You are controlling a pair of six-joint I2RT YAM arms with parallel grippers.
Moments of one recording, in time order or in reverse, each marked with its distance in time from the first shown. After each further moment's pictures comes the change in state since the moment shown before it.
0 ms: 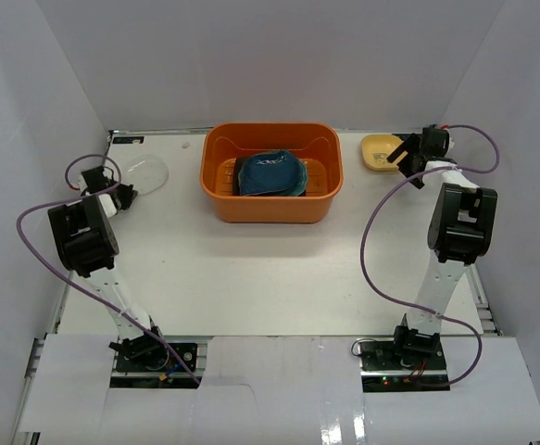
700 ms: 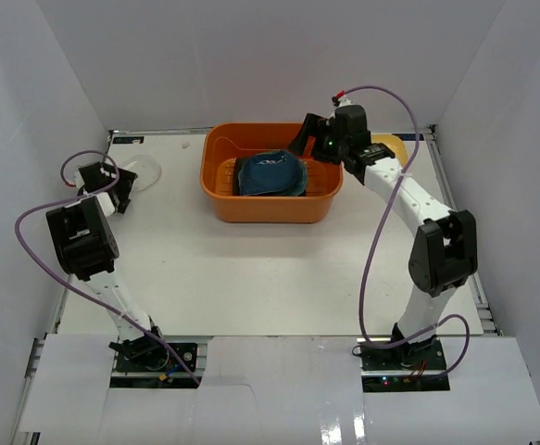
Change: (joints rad) left arm 0.002 -0.076 -0.038 -0.024 -0.022 -0.011; right arm 0.558 -0.225 0.082 -0.091 -0.120 -0.058
